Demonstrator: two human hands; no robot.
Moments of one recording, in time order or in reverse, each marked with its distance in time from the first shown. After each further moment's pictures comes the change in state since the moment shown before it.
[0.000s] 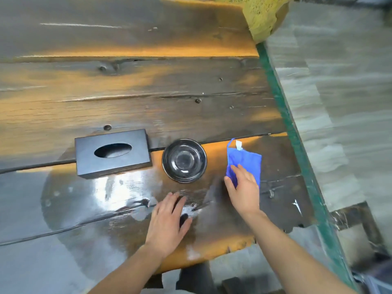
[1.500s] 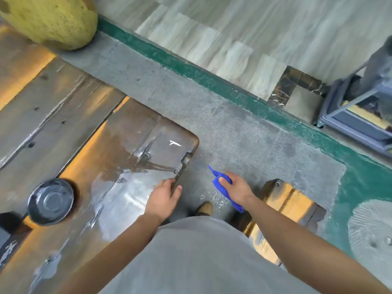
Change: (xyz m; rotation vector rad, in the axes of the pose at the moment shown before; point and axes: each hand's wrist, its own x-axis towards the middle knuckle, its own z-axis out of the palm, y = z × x) left_hand 0.019 0.302 0.107 0.072 -0.520 0.194; right_hand -0.233 0.334 -0.094 0.812 -0.098 0.647
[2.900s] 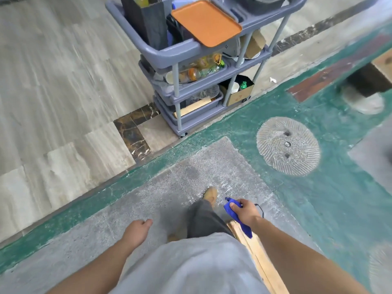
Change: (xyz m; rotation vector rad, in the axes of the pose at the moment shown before) left_hand 0.334 0.526 0.137 0.589 -0.660 0.221; right_hand 0.033 0.217 -0.355 0.747 0.646 0.786
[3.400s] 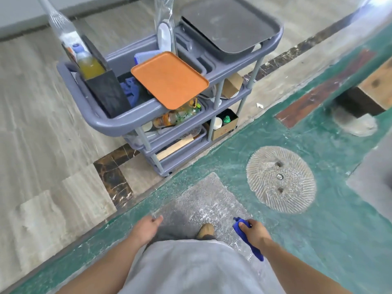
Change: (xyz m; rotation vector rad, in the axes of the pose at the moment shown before) left_hand 0.115 0.326 -0.013 0.251 0.023 0.200; right_hand 0.168 -0.042 -0.203 0.034 0.017 0.066
